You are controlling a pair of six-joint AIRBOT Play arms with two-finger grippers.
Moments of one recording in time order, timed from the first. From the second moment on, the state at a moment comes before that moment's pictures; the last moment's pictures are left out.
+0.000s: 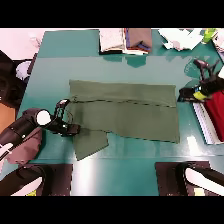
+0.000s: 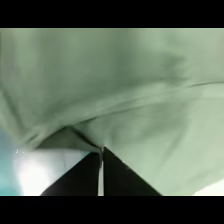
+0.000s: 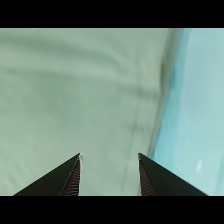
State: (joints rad) left arm -0.37 -0.97 0.61 1.28 -1.05 -1.78; right arm -0.13 -1.14 1.11 -1.44 1.39 1.55
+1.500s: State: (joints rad) left arm -0.37 -0.83 0.68 1.41 -1.18 -1.73; right arm -0.14 -0.88 0.57 -1.43 1.35 1.58
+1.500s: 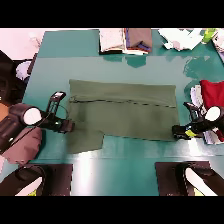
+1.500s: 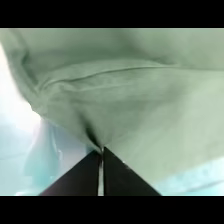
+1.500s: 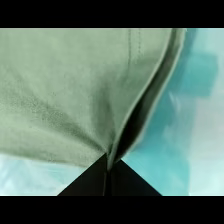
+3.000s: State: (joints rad) left arm -0.27 -1.32 1.13 1.58 -0.87 -1.70; right arm -0.13 -1.50 1.38 -1.44 1.30 1.56
